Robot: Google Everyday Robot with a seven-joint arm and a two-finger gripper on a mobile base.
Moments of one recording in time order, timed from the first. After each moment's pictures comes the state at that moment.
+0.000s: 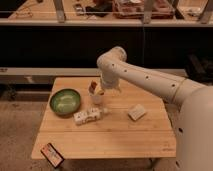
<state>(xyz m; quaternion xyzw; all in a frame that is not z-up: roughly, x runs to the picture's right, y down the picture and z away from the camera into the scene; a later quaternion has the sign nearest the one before) 0.019 0.013 0.796 -0.14 -0.23 -0.74 0.61</state>
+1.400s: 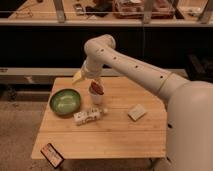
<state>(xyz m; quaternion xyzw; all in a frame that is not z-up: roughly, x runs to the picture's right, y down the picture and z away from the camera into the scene) -0.098 -0.039 0.758 -0.04 -0.31 -0.69 0.65</state>
